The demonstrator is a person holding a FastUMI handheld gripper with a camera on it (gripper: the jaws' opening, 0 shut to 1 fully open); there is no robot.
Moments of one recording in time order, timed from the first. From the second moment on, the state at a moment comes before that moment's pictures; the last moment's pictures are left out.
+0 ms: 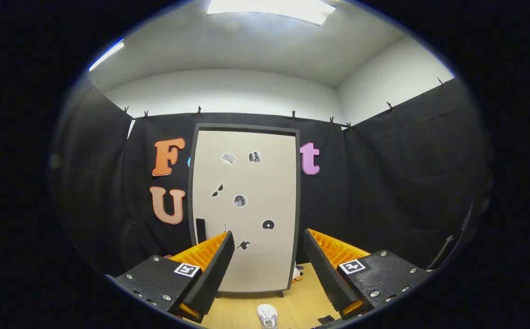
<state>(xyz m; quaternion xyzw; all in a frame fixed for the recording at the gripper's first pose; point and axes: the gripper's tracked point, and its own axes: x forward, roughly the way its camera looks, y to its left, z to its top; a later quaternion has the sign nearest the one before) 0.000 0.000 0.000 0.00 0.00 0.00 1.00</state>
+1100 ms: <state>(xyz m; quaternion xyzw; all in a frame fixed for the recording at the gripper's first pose) 0.072 0.090 -0.045 0.01 0.04 0.06 1.00</state>
